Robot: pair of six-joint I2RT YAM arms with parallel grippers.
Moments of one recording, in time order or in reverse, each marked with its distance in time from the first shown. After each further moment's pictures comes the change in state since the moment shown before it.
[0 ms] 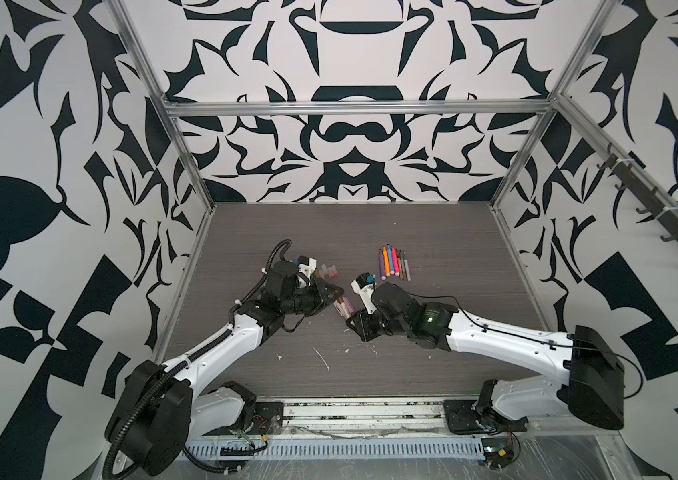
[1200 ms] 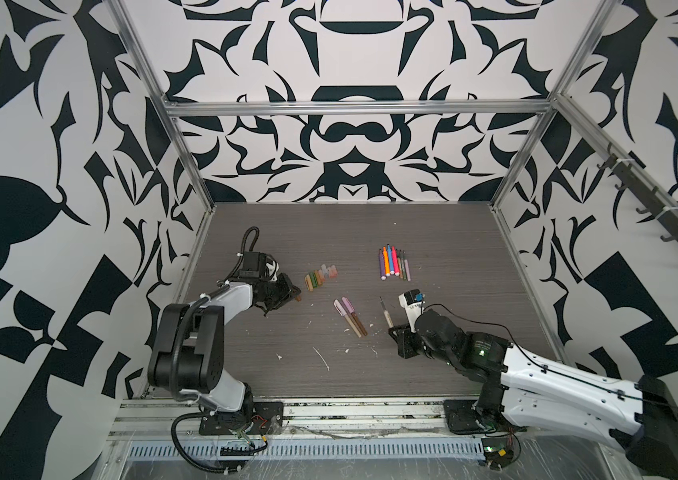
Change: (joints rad) left arm 0.428 0.422 0.138 -0.284 -0.012 0.423; right arm 0.006 -0.455 -0.354 -0.105 0.233 0.086
